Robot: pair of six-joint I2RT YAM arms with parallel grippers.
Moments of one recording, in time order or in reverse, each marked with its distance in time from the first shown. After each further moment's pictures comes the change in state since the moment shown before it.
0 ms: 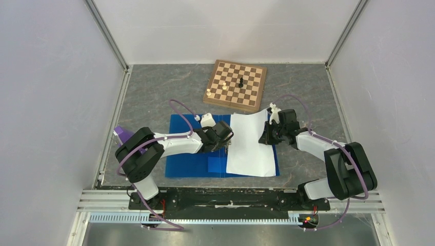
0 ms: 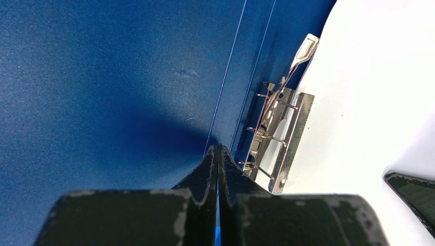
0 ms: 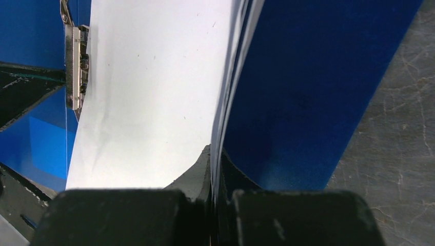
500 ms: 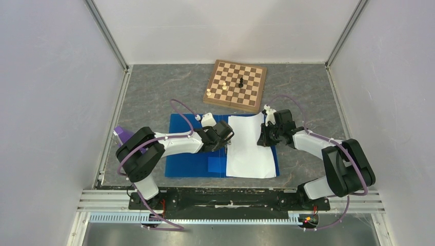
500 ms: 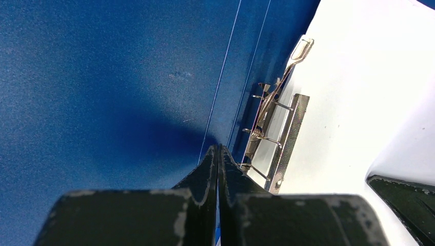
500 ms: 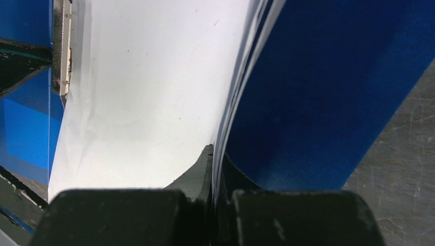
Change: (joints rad) left arm 0.000 0.009 0.007 0.006 0.002 0.003; right arm 0.041 0.026 0.015 -0.028 0.016 -0.068
